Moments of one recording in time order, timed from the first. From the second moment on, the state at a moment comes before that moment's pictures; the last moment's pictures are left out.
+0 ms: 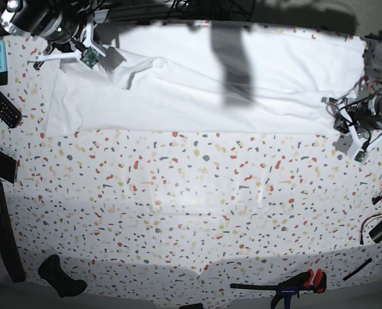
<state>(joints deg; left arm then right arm) 3.1 -35.9 2.0 89.2 -33.4 -22.2 51.2 -40.9 27.2 11.2 134.9 17.8 35.1 -69.0</state>
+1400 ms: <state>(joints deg) 34.7 -37.2 -13.2 114.7 -17.4 -22.5 50.5 -40.9 27.2 11.2 130.7 11.3 35.0 -65.2</state>
